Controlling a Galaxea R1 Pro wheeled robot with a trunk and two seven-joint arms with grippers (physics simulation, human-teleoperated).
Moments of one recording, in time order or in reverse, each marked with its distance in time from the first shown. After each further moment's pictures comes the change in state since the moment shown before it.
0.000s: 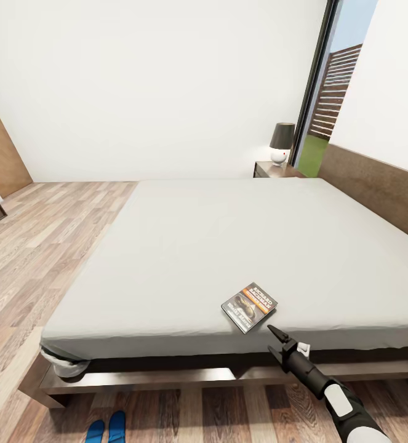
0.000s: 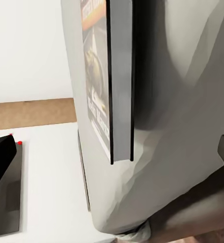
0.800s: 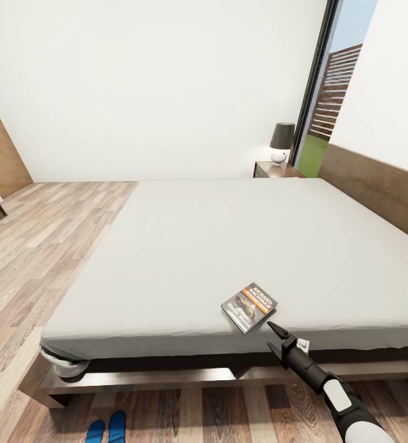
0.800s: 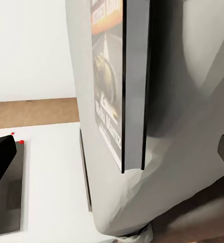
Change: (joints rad) left arm 0.000 0.000 0.000 0.002 -0.001 -0.005 0.000; right arm -0.017 -0.001 0.002 0.000 0.001 0.000 0.000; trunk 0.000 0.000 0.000
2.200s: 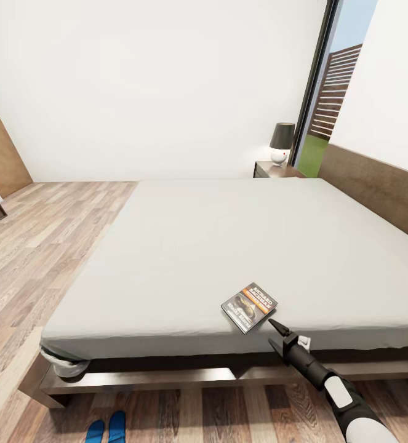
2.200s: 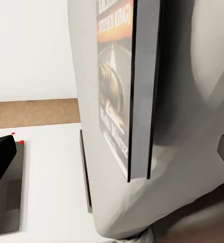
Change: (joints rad) left arm 0.000 0.000 0.000 0.000 0.000 0.000 0.000; right arm -0.012 -0.009 0.000 0.001 0.000 0.001 0.000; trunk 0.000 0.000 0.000
